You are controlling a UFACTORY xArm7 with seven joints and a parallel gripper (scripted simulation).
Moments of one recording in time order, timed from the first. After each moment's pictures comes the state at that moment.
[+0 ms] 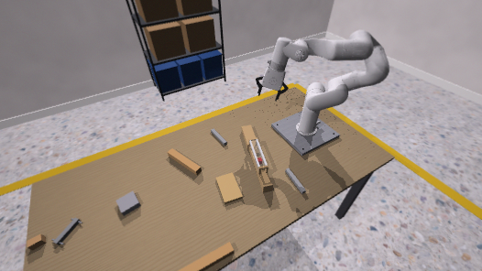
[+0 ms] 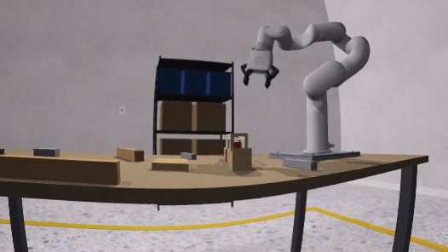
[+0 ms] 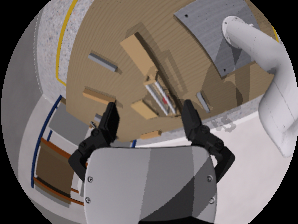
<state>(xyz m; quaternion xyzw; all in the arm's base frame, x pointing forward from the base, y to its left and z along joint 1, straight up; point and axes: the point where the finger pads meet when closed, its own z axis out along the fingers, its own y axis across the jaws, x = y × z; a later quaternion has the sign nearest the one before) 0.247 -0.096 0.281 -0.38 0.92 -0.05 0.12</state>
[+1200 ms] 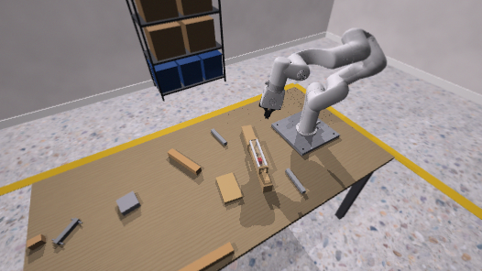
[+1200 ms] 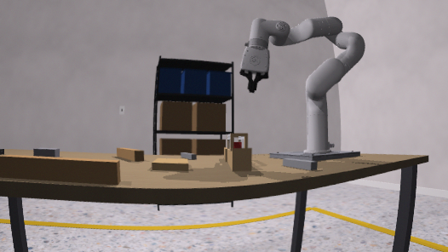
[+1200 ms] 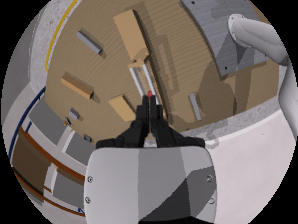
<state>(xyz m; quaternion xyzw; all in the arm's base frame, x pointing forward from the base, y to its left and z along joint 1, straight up) 0.309 -0.010 0.246 -0.47 0.88 -0.07 0.06</state>
